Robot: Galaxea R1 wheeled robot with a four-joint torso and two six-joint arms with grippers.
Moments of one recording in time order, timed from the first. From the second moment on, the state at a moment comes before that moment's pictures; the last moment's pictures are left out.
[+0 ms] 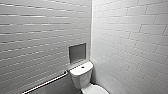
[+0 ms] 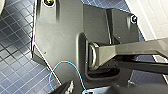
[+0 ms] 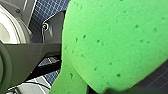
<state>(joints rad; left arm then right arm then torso) 1.50 2.80 -2.35 0.31 0.00 -0.34 -1.59 2.71 -2.20 -0.10 0.10 0.35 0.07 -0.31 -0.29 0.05</state>
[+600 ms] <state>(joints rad) 1.50 2.77 -2.32 0.31 -0.01 -0.35 -1.59 2.73 -2.22 -0.09 0.11 0.35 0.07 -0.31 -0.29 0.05</state>
